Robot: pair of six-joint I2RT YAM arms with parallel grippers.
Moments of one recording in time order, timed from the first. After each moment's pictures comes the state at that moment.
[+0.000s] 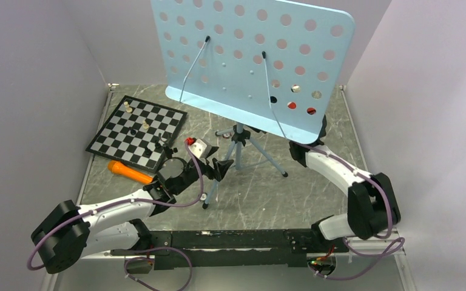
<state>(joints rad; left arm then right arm) -0.86 1.08 0.42 0.69 -0.04 -0.14 0.40 1.44 0.89 1.18 -0.92 0.77</state>
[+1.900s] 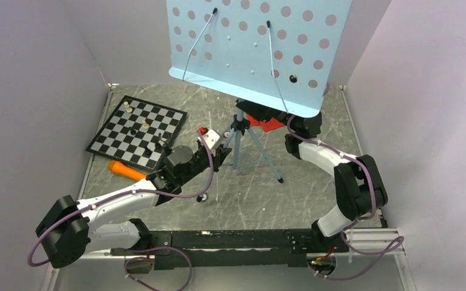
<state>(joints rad) -0.86 1.13 0.61 0.48 -0.03 -0.05 0.38 1.56 0.91 1.35 -0.79 1.09</state>
